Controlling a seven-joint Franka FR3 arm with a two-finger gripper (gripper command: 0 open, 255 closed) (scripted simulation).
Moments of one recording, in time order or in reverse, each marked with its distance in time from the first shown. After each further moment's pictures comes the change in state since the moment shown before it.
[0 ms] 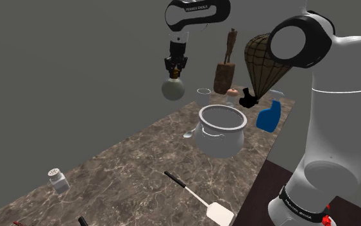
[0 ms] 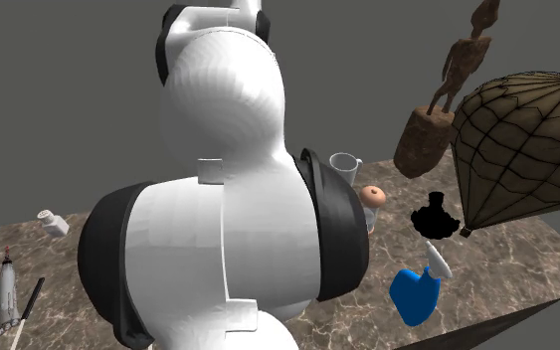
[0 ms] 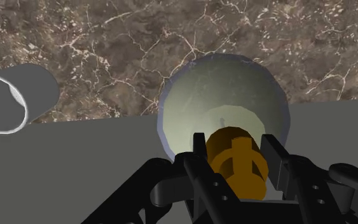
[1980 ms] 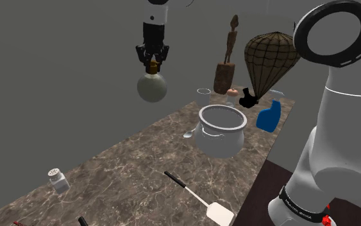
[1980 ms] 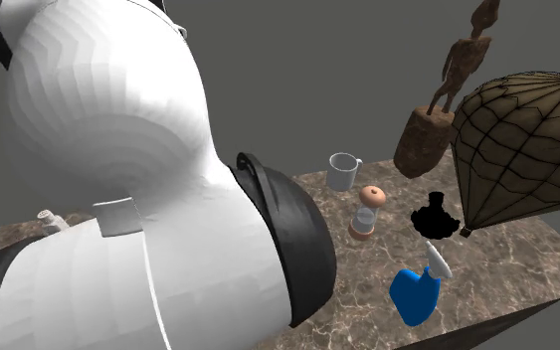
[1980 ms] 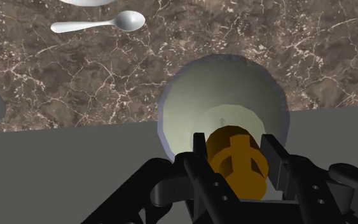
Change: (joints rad) arm 0.211 -0.133 0.104 0.010 -0.054 -0.131 0.319
